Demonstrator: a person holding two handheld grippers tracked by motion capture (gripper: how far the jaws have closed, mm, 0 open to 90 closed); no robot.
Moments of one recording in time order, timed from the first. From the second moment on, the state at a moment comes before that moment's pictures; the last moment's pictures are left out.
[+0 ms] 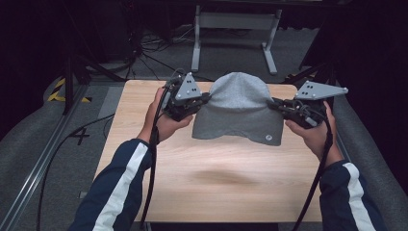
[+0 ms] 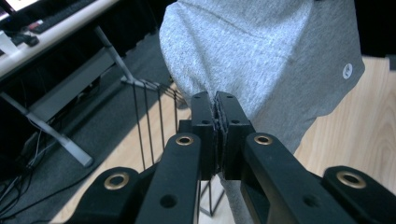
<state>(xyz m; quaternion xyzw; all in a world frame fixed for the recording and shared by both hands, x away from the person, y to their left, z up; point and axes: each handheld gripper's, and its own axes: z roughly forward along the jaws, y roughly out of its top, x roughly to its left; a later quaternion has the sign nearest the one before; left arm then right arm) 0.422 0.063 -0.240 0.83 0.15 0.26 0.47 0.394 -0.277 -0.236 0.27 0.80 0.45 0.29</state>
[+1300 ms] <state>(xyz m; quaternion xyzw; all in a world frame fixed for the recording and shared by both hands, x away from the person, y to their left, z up) 0.517 0.054 -0.194 0.81 0.22 0.28 0.46 0.499 -0.253 -0.186 0.31 0.78 0.43 0.32</state>
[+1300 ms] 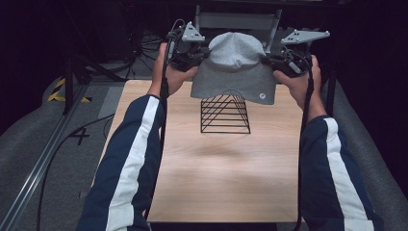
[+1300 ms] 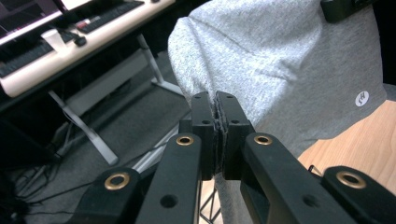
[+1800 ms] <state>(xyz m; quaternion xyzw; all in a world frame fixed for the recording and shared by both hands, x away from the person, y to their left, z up) 0.531 0.046 -0.200 0.81 0.22 0.28 0.47 0.512 -0.256 -0.190 0.31 0.78 0.44 0.32</state>
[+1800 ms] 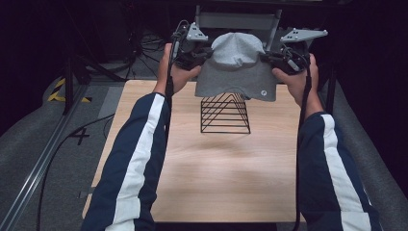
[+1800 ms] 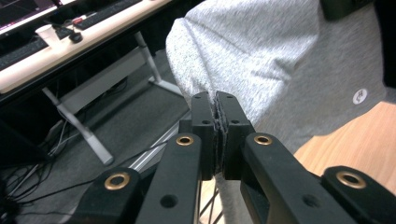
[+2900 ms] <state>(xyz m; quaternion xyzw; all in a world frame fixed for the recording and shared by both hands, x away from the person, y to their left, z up) 0.499 0.071 -0.219 0.80 0.20 0.24 0.51 0.481 -0.247 -0.204 0.26 0.80 0.45 0.30</state>
